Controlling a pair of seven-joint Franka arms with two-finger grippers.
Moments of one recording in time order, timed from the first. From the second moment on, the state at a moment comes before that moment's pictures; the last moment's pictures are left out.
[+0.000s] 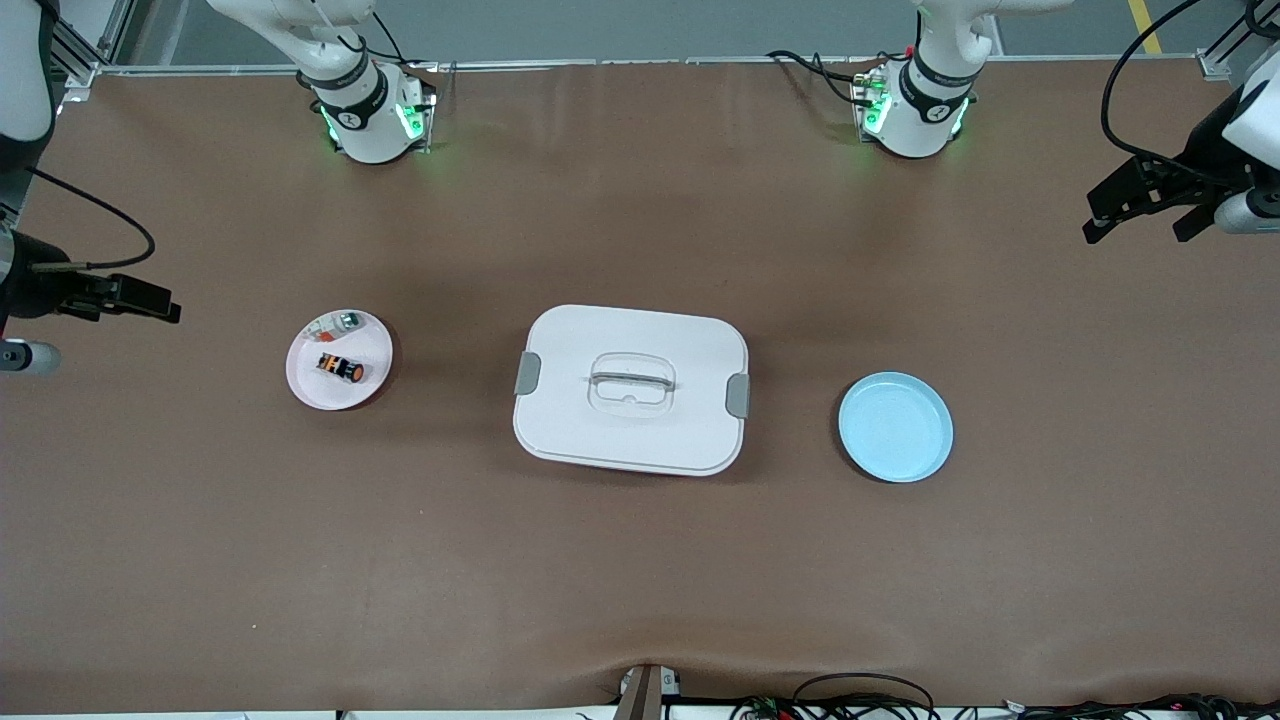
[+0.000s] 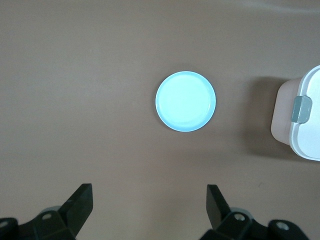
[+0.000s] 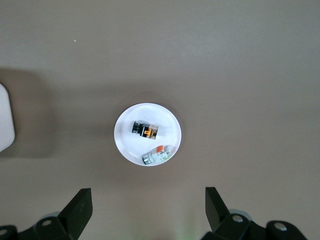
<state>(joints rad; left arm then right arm) -0.05 -0.15 -0.01 -1.71 -0.03 1.64 -0.08 -0.10 0.18 0.02 -1.50 0.01 1.52 -0.03</state>
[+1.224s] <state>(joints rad) -0.05 -0.15 -0.01 -1.71 -0.03 1.64 -0.08 -0.12 0.19 0.03 -1.98 0.02 2.10 0.09</state>
